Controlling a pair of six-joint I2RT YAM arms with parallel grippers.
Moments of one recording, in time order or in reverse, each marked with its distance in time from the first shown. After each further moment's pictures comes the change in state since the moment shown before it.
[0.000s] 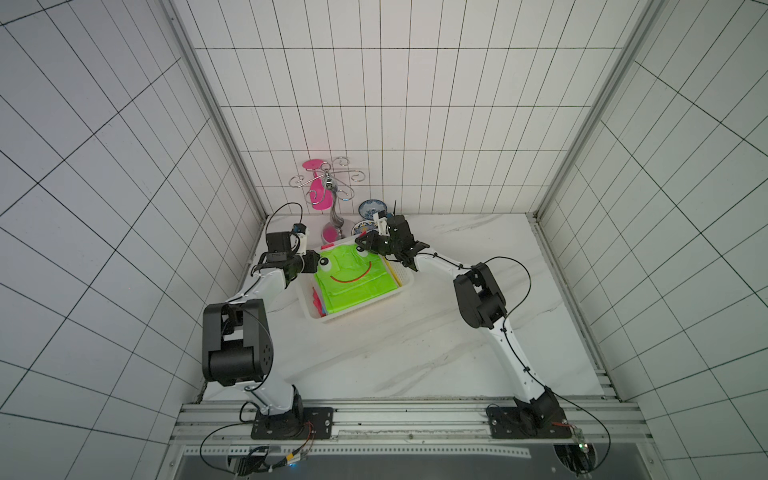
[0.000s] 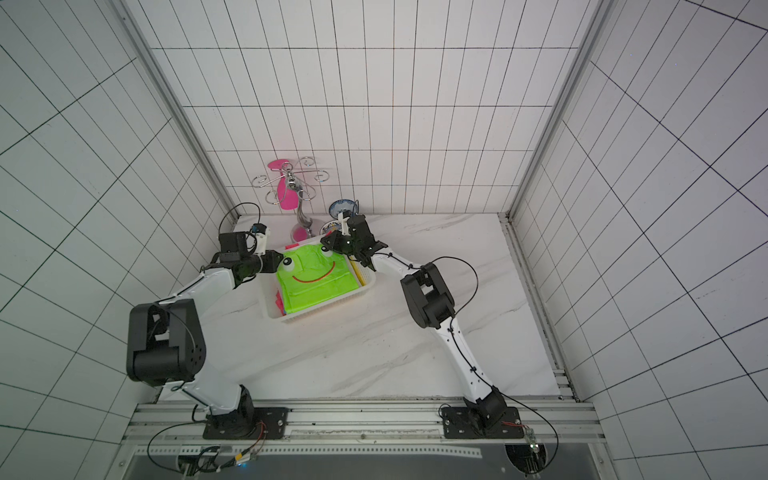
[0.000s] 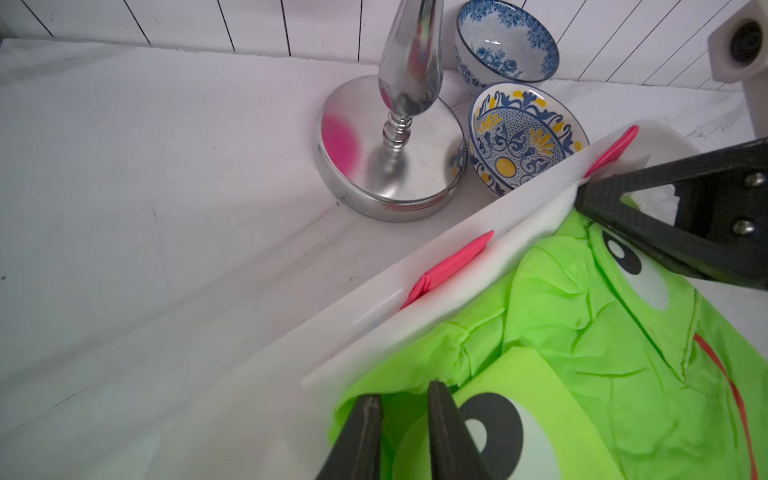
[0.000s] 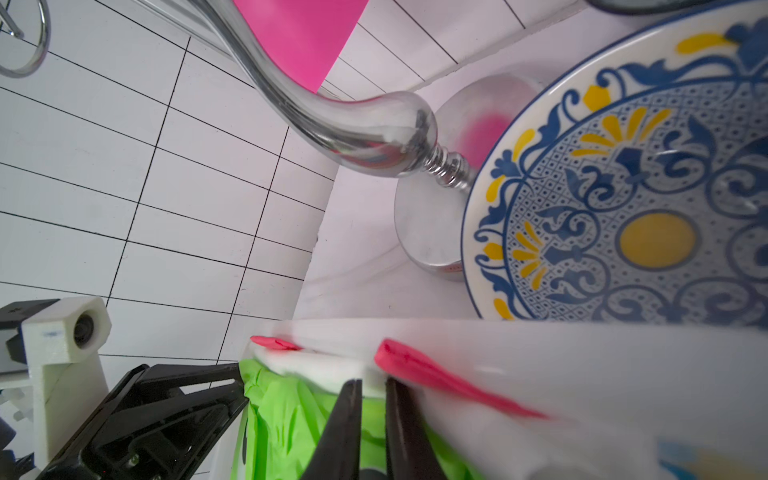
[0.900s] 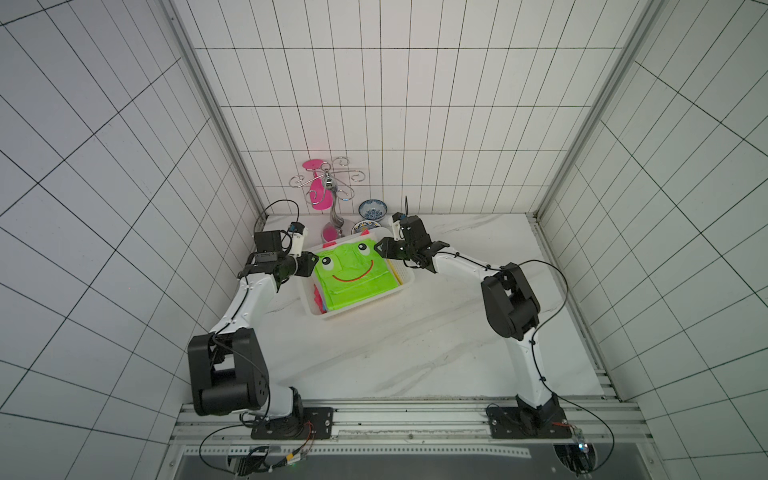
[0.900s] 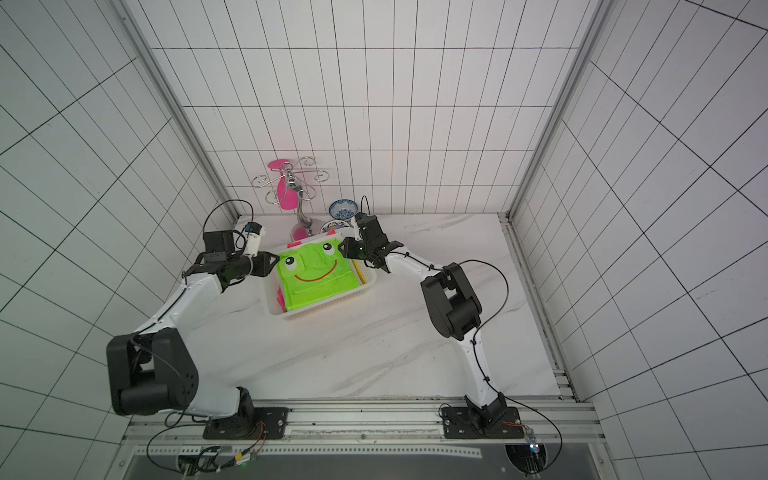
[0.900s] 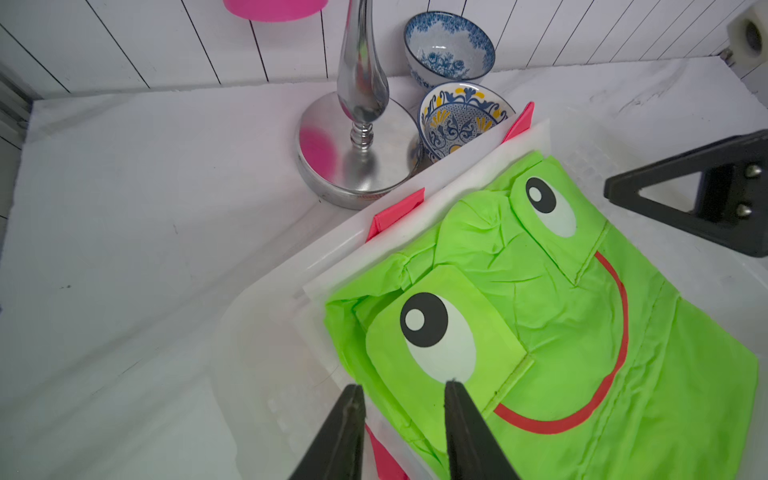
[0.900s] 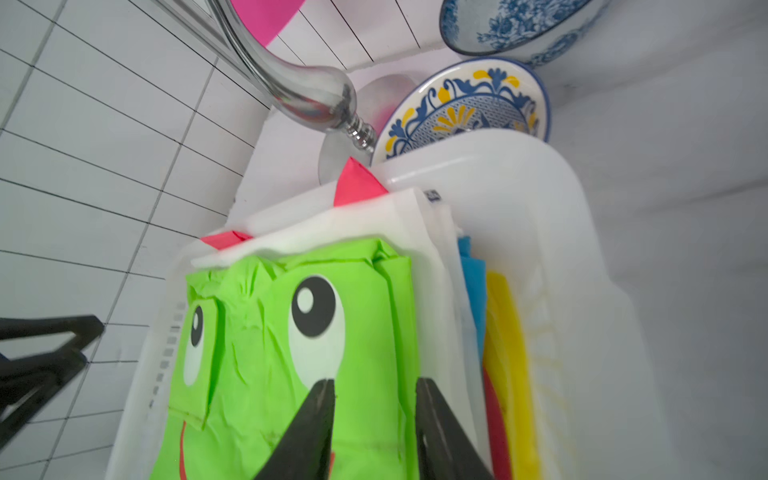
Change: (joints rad) left arm 0.033 -0.210 -0.004 -0.200 0.052 0.152; right arm -0.013 -0.402 -0.421 -0.224 0.172 -0.296
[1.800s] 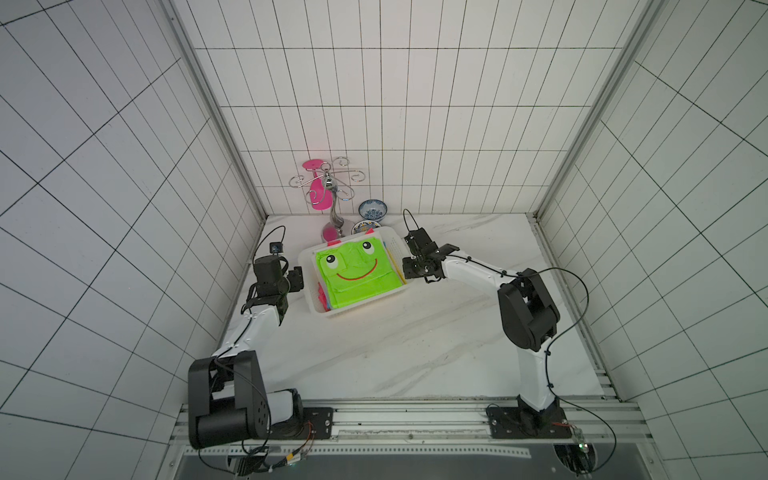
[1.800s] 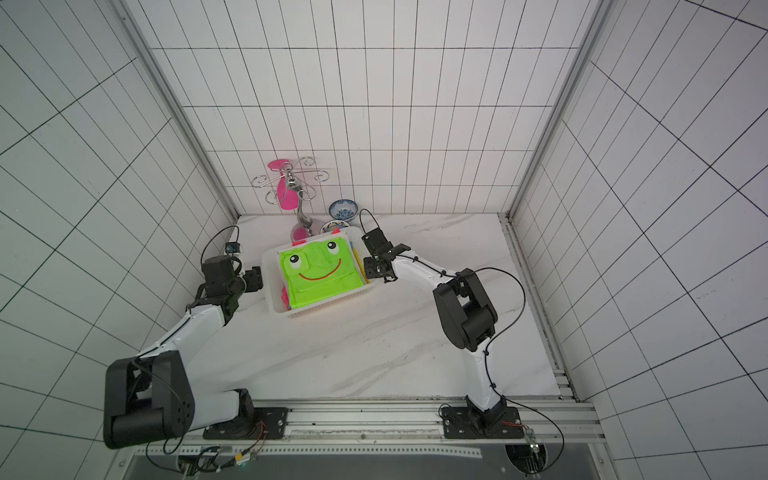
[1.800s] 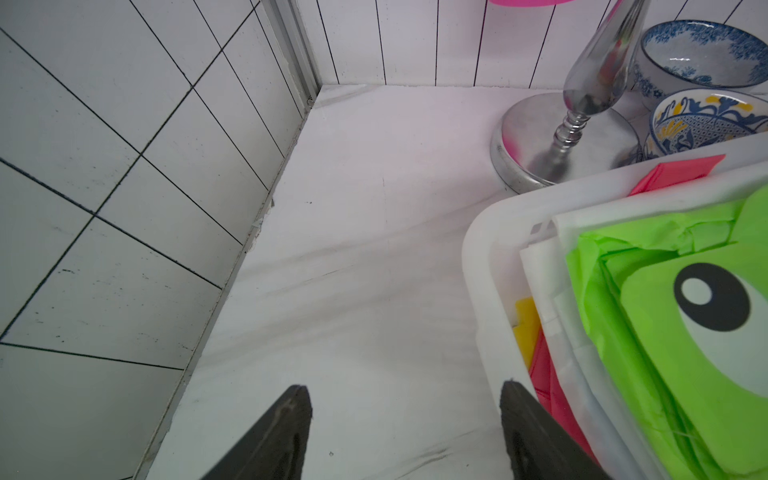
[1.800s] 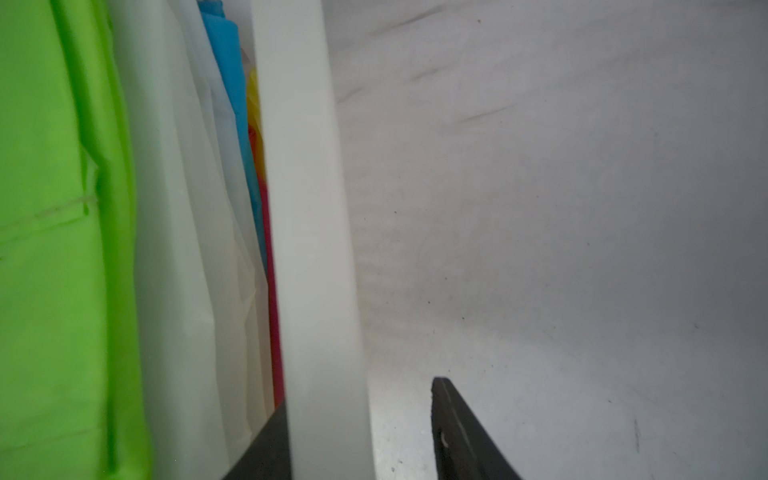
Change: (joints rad) left arm 0.019 -0.132 -0.336 0.366 -0.447 -0.127; right arm 0.013 -0.125 -0.132 -0.404 0.396 -0.166
